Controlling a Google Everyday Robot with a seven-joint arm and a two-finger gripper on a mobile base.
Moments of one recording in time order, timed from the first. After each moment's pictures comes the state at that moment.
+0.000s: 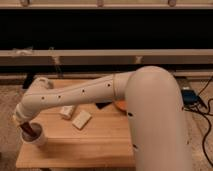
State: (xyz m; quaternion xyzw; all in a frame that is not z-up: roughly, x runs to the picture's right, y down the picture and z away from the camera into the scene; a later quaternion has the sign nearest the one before) arm -0.403 0.146 0.670 0.19 -0.41 -0.80 0.40
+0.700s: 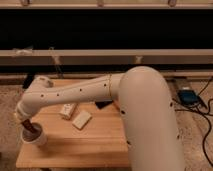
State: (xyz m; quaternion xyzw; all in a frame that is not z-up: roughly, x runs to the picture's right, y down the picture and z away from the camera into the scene) arm -0.403 0.143 0.692 0.19 -0.40 -0.81 0.39
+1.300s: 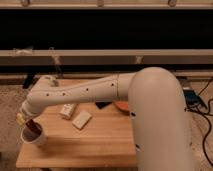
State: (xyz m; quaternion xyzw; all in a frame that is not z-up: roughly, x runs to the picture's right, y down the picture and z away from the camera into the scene) arm -0.375 0.140 0.680 0.18 -0.40 -0.81 0.39
